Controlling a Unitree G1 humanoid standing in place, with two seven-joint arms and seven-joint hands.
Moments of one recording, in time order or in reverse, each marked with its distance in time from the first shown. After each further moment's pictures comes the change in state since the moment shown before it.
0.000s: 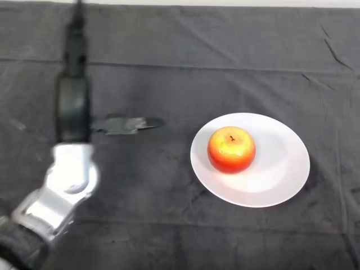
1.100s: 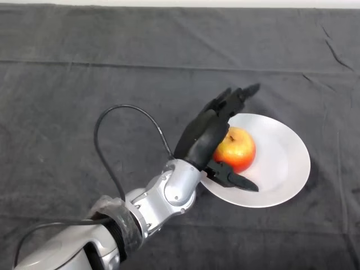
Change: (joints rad) left arm -0.281 -0.356 -0.491 0.416 -0.010 0.127 -0.186; right arm 0.000 0.000 0.001 0.000 0.000 0.000 -0.001
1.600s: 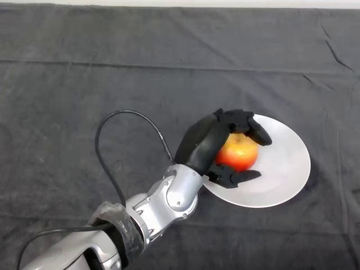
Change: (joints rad) left arm 0.033 -0.017 0.032 -0.022 0.048 0.033 0.016; right arm 0.000 0.000 0.000 0.000 0.000 0.000 -0.001
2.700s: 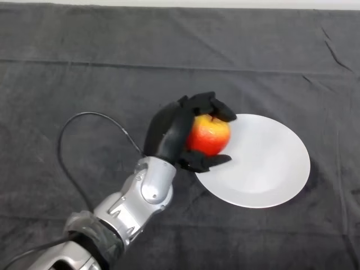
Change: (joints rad) left arm 0.109 0.044 0.305 -0.128 0.242 0.078 -0.016; right arm 0.000 0.000 0.000 0.000 0.000 0.000 0.000
